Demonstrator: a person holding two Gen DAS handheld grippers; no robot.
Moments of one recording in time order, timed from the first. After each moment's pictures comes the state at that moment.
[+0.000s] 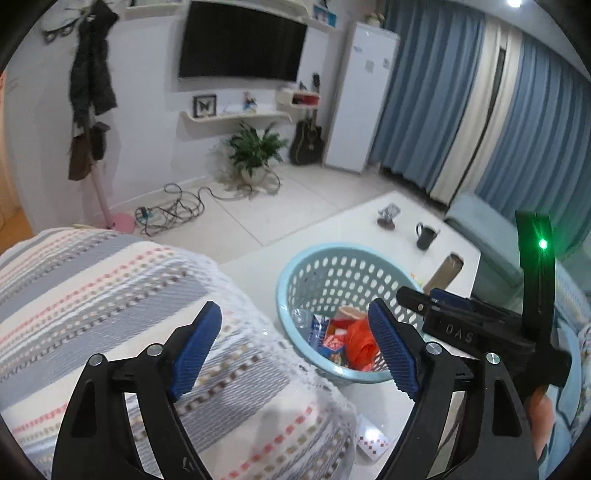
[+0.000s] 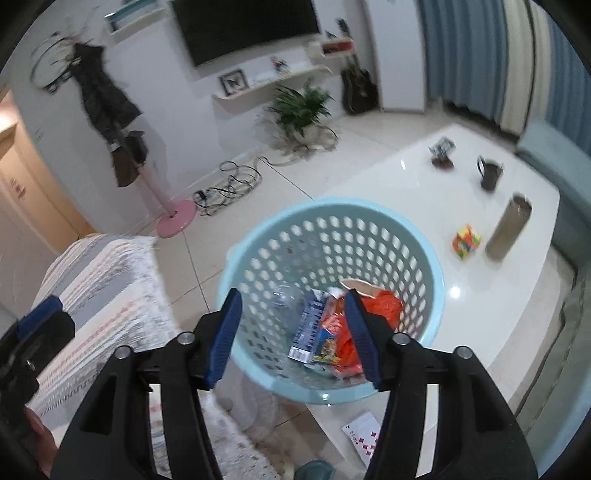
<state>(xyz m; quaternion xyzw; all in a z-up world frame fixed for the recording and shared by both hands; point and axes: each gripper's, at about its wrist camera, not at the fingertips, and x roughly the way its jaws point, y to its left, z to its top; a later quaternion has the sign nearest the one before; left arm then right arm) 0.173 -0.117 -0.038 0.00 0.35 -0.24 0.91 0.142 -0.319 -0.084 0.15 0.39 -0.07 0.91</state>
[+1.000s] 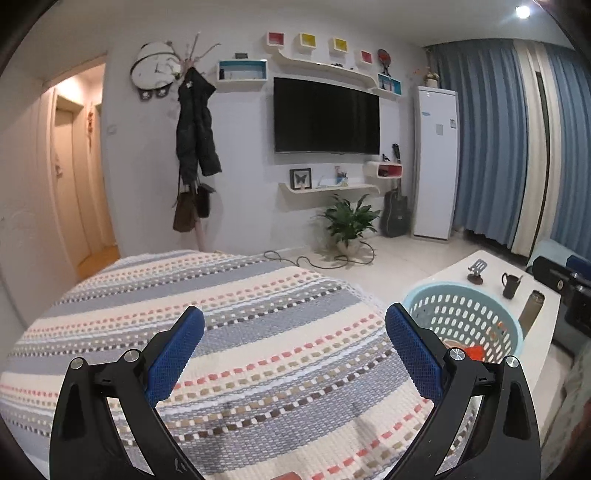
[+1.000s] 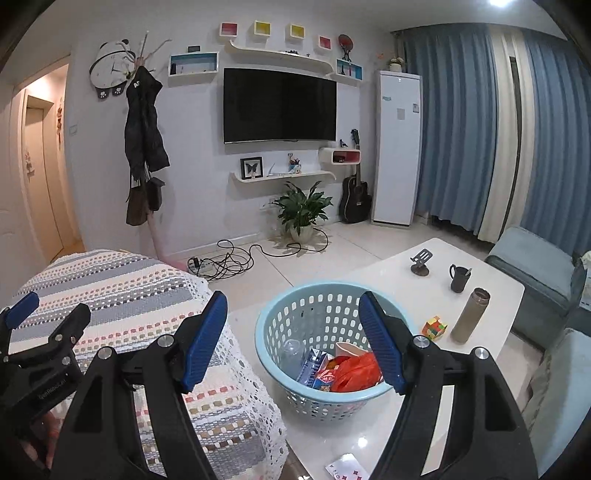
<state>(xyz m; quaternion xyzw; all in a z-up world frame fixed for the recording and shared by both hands) 0.105 -0.038 -0.055 0.02 0.20 -0.07 0.98 0.047 -0.217 -0.042 0.03 0.21 -0.13 0.97</state>
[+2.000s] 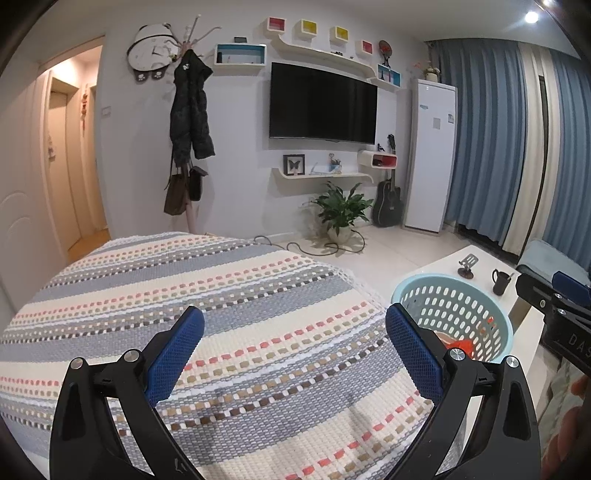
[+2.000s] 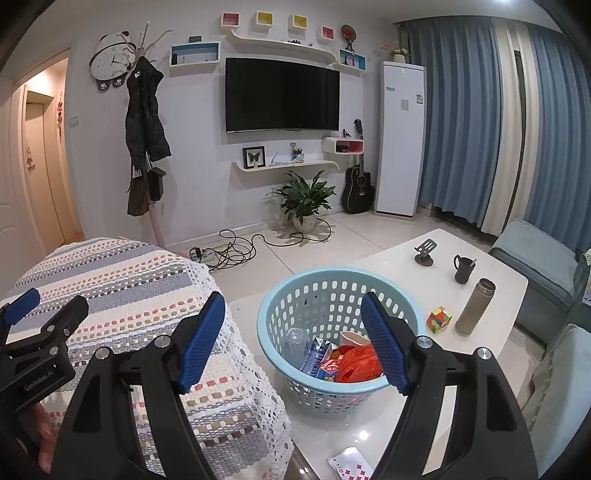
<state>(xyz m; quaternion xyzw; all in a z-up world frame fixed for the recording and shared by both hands) 0.107 -0.036 -0.064 0.01 0.22 -0.09 0.97 0.053 -0.217 -0.060 0.03 0.23 -0.12 0.96</state>
